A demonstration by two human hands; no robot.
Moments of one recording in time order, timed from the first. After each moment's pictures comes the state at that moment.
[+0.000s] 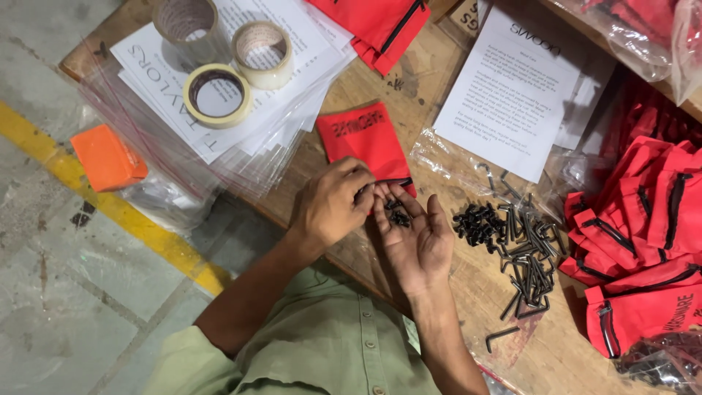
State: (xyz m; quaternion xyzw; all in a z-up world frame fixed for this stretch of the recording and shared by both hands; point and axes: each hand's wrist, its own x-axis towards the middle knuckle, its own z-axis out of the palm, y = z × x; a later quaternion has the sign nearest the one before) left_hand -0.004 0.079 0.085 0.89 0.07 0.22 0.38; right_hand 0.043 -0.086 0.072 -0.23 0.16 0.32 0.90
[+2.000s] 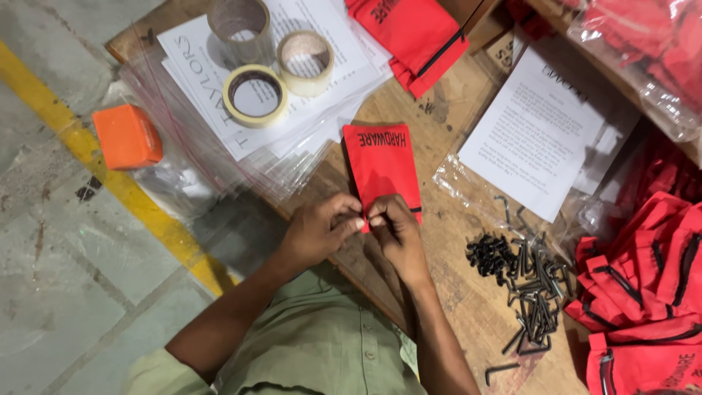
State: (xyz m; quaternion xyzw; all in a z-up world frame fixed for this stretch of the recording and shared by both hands) left_hand -0.045 0.106 0.018 0.82 0.11 0.16 0.54; right_hand 0.067 -0.059 0.018 -0.72 -0.43 0.13 0.53
